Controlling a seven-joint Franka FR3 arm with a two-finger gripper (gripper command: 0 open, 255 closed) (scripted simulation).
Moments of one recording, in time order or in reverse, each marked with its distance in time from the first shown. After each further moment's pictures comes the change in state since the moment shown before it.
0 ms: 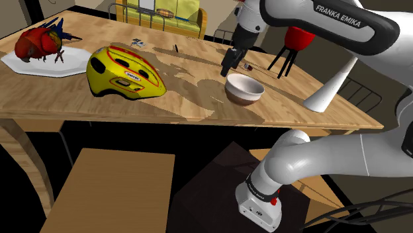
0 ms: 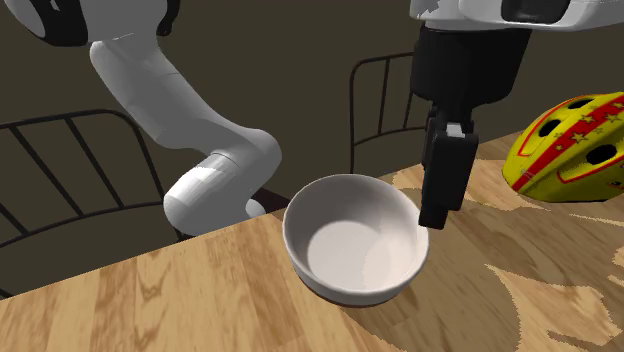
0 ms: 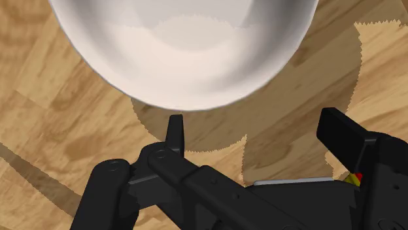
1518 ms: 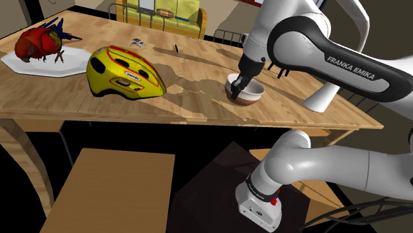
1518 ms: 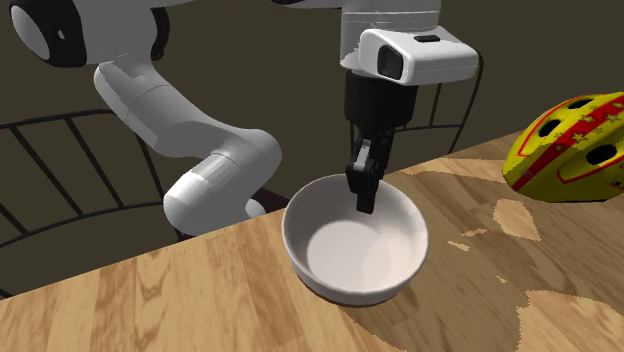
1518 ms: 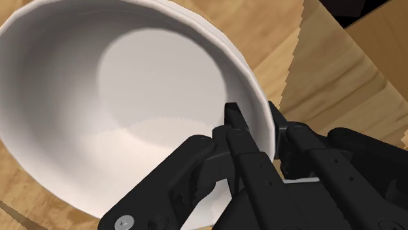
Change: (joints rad) arm -0.004 -0.252 0.094 -0.267 -0.005 -0.012 0.121
